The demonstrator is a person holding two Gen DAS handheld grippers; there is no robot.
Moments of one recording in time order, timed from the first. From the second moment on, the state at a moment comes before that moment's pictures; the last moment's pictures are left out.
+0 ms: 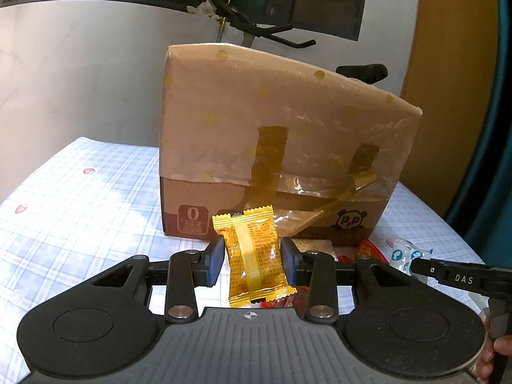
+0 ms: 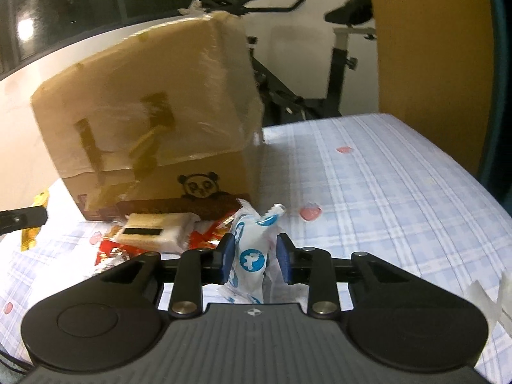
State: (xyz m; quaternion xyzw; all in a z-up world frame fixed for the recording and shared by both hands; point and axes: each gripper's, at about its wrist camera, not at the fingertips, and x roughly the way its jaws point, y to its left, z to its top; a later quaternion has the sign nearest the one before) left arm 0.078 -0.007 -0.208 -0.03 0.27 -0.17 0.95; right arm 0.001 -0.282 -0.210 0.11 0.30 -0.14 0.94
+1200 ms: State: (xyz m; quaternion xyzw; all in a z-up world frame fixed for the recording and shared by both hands) left arm 0.077 -0.002 -0.202 -0.04 0.25 -0.16 0.95; right arm 0.027 -0.264 -0.204 0.06 0.34 -0.17 0.92
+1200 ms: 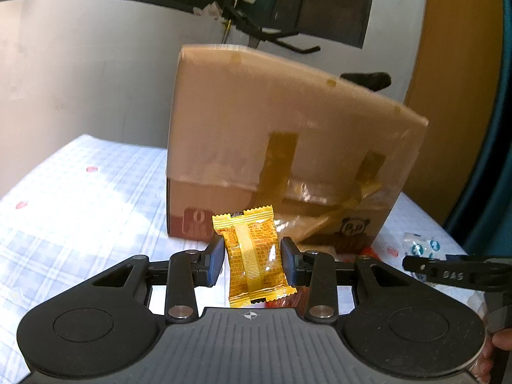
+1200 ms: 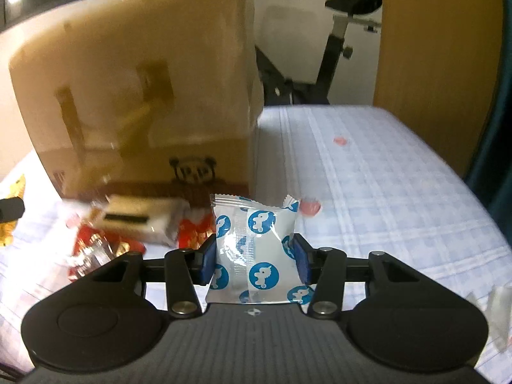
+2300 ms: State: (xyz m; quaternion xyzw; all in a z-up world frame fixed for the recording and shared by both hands) left arm 0.203 -0.029 -0.062 0.01 0.17 -0.16 0.97; right arm 0.182 -0.249 -0.048 -0.02 0.18 -0.05 0.98
